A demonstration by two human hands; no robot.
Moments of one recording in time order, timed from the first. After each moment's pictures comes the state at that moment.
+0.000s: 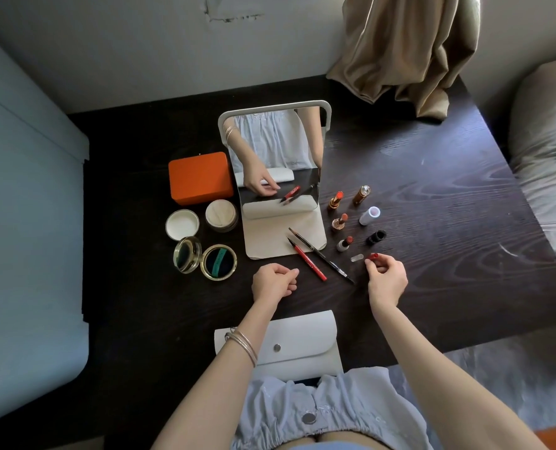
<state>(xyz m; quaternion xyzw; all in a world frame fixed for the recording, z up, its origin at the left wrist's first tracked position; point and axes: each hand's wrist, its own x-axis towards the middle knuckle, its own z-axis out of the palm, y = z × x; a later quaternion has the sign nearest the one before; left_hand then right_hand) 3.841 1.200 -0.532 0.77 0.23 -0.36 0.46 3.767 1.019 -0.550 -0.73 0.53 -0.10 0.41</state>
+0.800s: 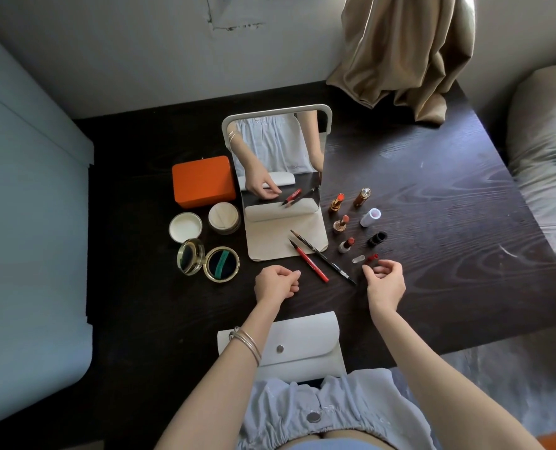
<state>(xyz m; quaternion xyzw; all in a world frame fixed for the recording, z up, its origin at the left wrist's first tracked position) 3.840 1.200 -0.529 0.79 0.22 -0.36 0.45 3.763 1.029 -0.545 -0.68 0.57 -0.09 0.46</state>
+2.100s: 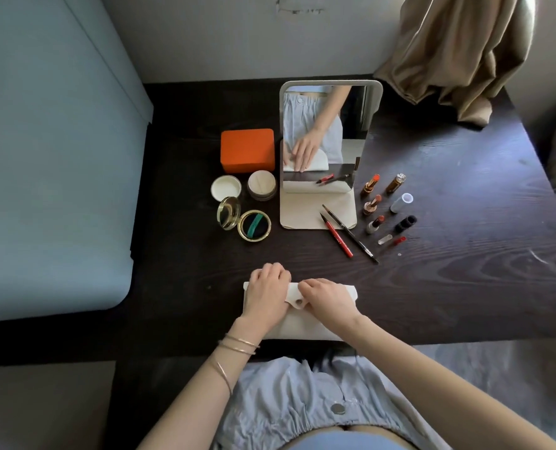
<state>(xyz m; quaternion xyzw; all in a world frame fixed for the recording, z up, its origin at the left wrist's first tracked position) 3.759 1.296 -0.508 0.95 -0.26 -0.18 0.03 3.727 1.149 -0.522 -0.96 -0.12 0.22 0.13</state>
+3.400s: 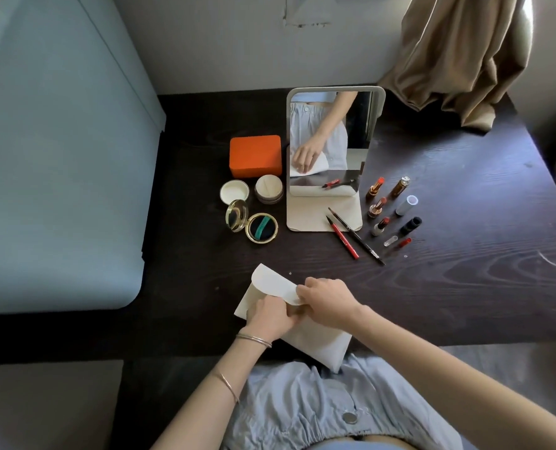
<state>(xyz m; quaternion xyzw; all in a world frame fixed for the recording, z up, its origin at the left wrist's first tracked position) 3.738 1.301 -0.507 0.91 -0.03 -0.40 0.12 3.737 1.156 -0.500 -0.94 -0.18 0.27 0.08</state>
